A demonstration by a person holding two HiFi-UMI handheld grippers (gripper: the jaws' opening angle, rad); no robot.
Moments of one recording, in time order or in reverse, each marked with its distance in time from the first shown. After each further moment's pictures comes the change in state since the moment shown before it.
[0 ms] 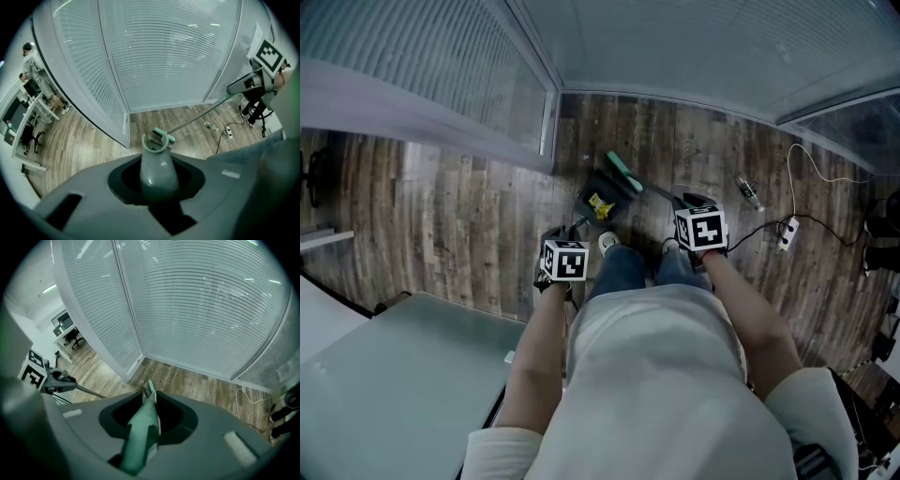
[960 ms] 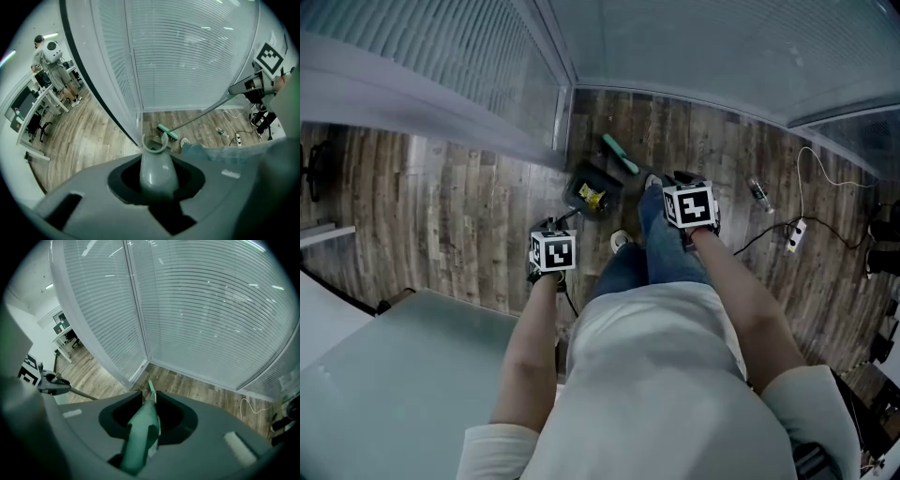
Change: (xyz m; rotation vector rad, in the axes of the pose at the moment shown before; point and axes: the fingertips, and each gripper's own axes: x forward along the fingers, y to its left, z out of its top) left arm 0.004 0.105 0.003 -0.108 -0.007 0.059; right arm 0.056 0.065 0.077 -0.045 -0.026 -0.008
